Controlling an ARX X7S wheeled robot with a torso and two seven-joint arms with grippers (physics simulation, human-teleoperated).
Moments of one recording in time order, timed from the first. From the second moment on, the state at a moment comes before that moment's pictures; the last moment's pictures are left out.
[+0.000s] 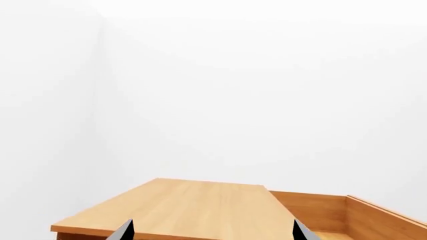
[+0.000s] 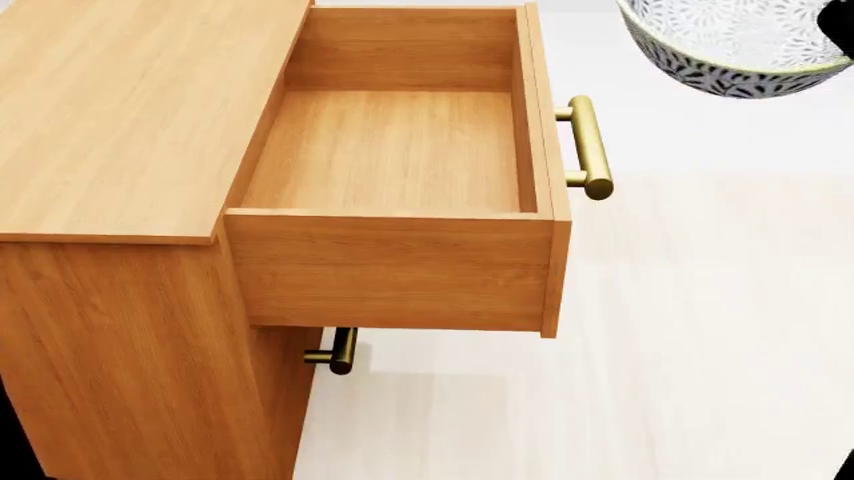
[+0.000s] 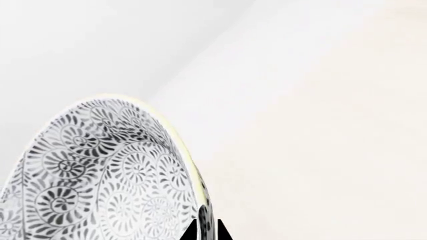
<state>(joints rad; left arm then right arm) 0.05 -0.53 0.15 0.97 -0.42 -0.29 -0.61 1.55 0.40 0.39 0.57 1.01 1.33 0.96</state>
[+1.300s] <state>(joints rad) 0.05 -0.54 0.15 0.94 -0.45 -0.25 -0.62 2.01 0.01 0.13 1.31 1.01 1.05 0.80</state>
